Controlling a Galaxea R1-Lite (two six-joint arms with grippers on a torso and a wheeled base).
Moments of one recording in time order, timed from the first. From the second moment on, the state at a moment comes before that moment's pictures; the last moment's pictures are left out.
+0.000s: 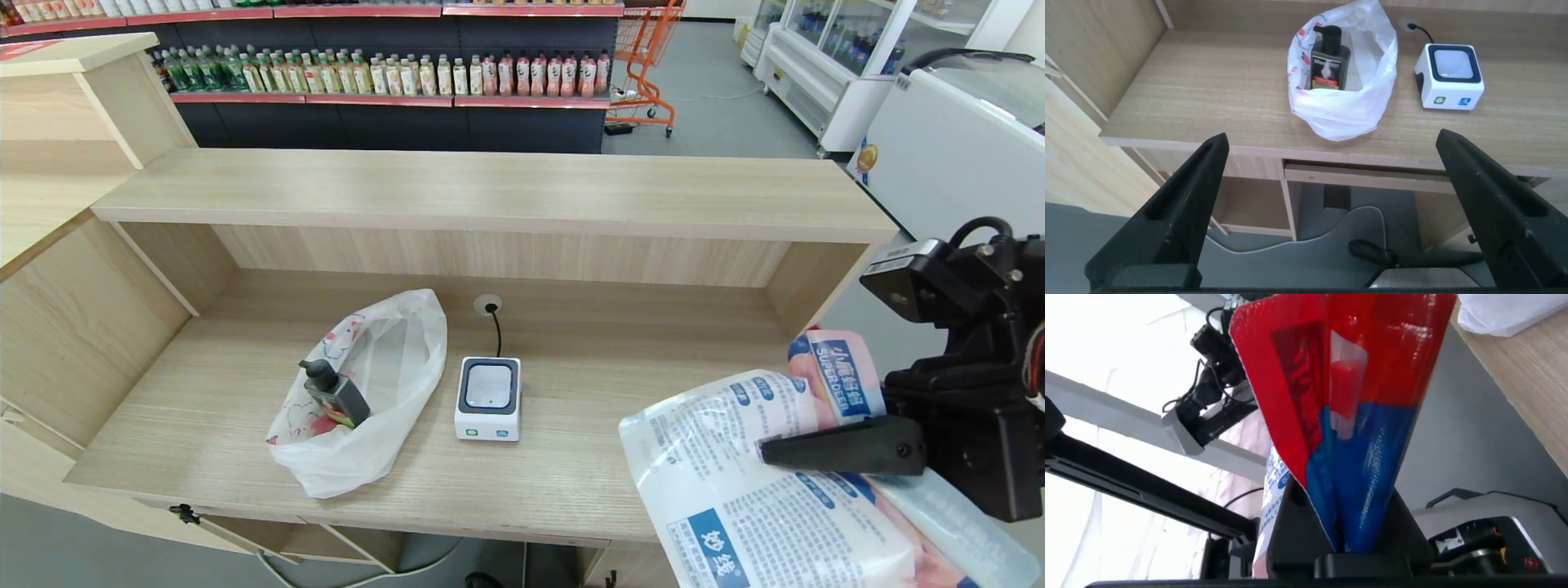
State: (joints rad) left arm 0.00 0.00 0.00 0.00 0.00 0.00; right arm 0.31 1.37 -0.71 -0.26 1.25 0.15
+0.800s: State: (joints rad) left arm 0.00 0.00 0.00 0.00 0.00 0.00; right arm 0.32 1.39 -0.70 -0.27 1.19 0.11
